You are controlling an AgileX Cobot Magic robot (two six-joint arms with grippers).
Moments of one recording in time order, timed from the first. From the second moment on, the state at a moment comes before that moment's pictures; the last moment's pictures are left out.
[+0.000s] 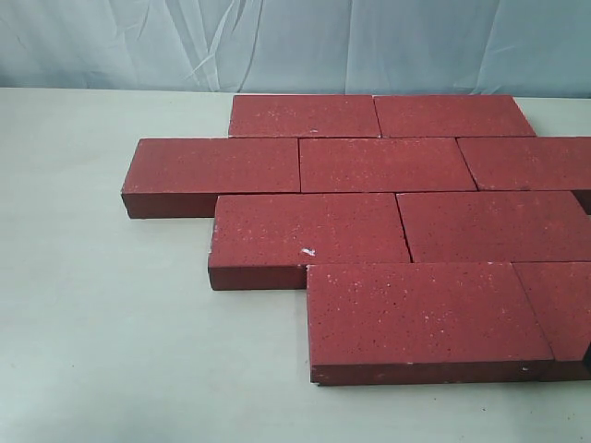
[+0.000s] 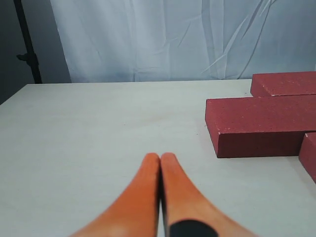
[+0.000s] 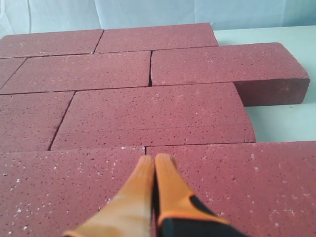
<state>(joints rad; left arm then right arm) 0.01 0.00 0.00 -0.03 0.24 0.02 0.07 0.27 0.00 0.03 0.19 0.06</state>
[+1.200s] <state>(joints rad) 0.01 0.00 0.00 -0.03 0.24 0.02 0.07 0.01 0.00 -0.02 0.19 0.06</state>
